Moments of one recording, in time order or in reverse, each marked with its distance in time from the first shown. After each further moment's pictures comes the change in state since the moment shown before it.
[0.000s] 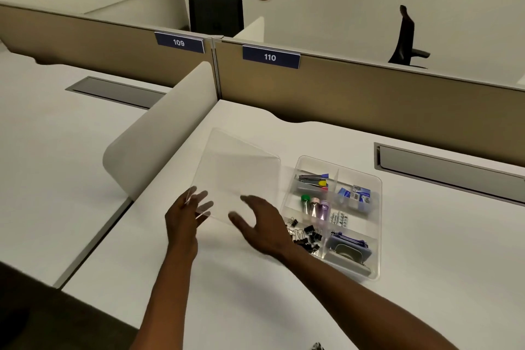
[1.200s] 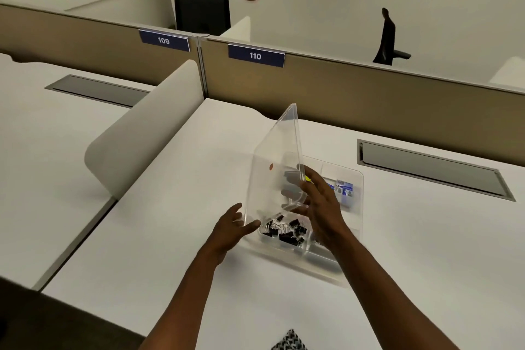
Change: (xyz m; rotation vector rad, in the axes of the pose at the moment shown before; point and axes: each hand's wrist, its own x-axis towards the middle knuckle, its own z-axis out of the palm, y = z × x) left_hand -0.024 -0.071 0.052 0.596 -0.516 -0.223; right_hand -0.033 0.040 -0.114 1.020 0.258 0.271
